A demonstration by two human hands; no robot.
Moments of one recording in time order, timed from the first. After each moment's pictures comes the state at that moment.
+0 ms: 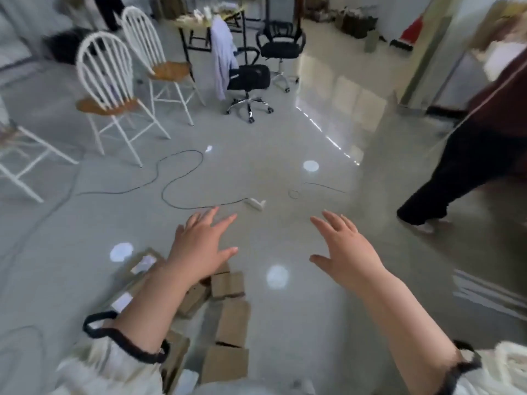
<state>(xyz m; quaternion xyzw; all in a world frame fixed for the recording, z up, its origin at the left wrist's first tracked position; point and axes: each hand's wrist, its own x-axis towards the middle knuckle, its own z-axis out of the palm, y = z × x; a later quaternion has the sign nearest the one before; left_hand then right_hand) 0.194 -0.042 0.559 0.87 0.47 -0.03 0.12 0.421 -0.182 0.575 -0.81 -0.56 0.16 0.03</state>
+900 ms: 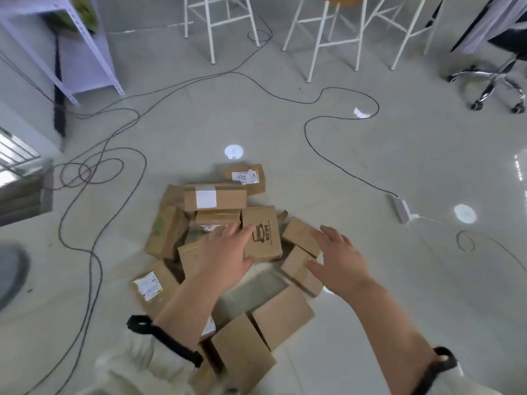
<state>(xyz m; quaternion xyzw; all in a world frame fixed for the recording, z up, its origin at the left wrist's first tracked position) 0.026 0.033 0.184 0.64 0.75 -0.01 0.17 0.243 0.094 0.202 -0.56 -0.79 0.25 -0.10</state>
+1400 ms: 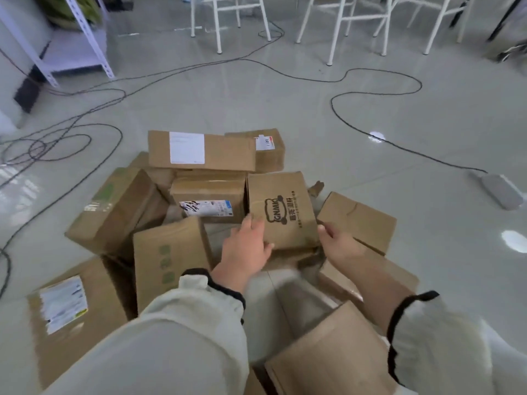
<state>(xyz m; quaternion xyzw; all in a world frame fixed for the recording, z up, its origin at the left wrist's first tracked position) 0.010 0.111 -0.256 0.60 0.79 0.05 0.14 0.195 0.174 -0.246 -0.64 -0.64 0.41 0.10</state>
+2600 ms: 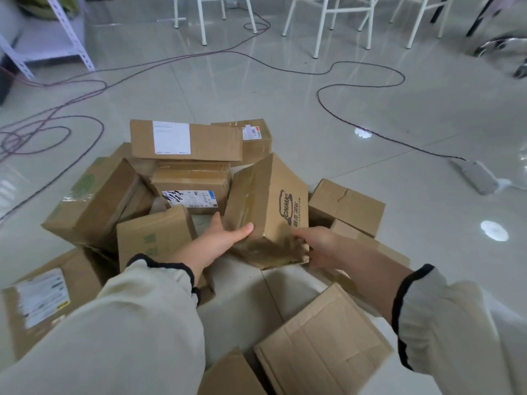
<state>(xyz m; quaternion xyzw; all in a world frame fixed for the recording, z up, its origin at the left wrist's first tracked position) -0.019 0.102 -0.263 0.31 0.79 0.24 0.47 0.189 0.162 -0.251 -0.61 -0.42 0.66 0.08</state>
